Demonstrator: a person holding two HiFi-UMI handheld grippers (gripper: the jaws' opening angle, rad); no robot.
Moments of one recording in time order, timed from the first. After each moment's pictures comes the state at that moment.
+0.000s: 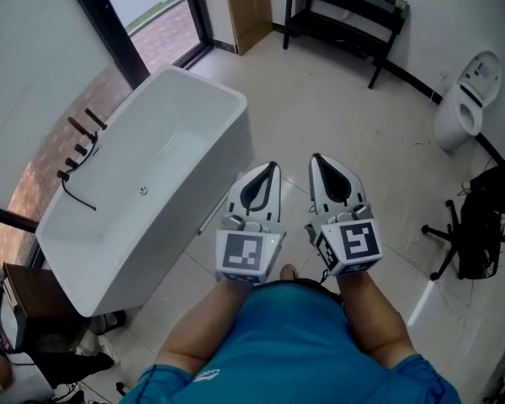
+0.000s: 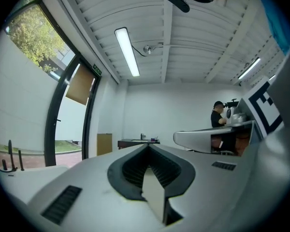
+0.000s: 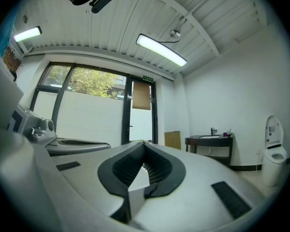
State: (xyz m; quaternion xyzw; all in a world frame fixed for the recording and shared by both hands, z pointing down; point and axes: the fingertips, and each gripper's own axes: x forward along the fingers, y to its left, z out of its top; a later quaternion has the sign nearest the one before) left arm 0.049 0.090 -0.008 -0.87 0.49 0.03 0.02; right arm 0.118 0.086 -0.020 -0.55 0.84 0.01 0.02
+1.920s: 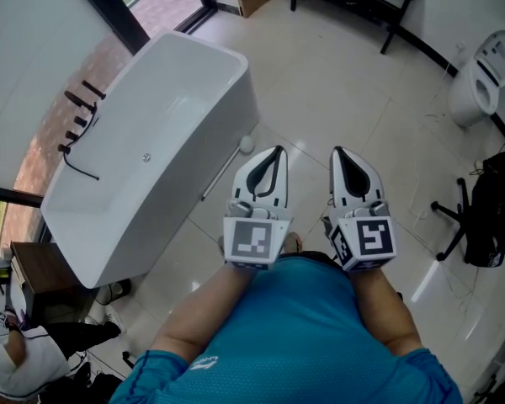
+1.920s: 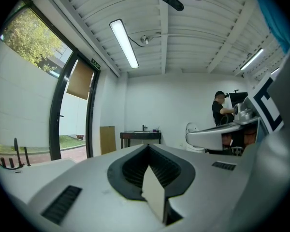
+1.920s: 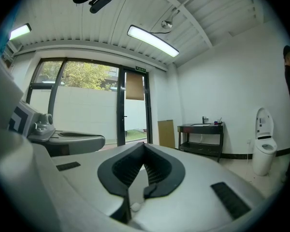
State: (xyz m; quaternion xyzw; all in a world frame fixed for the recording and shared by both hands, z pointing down) left arm 0.093 0.096 0.049 -0.86 0.51 -0.02 0.01; right arm 0.188 0.103 0.049 -0.57 0.82 -0.04 -0.01
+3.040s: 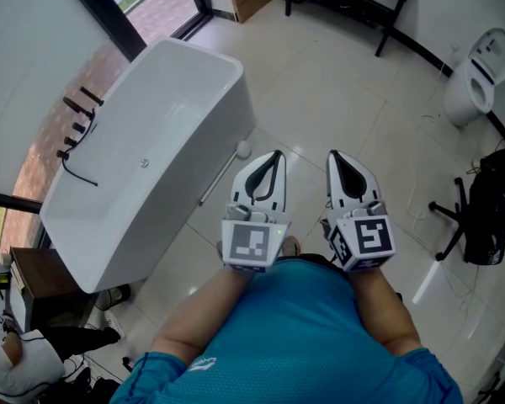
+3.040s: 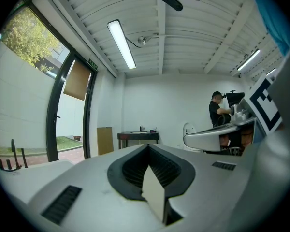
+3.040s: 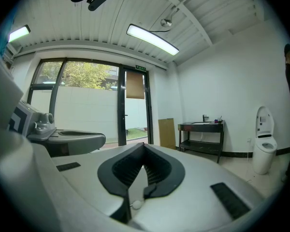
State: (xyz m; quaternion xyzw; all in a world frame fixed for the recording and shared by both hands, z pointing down) left arm 0.106 0.108 0.046 -0.87 0.49 -0.02 0.01; right arm 0.197 0.112 0.050 -0.57 0.82 -0.05 -0.02
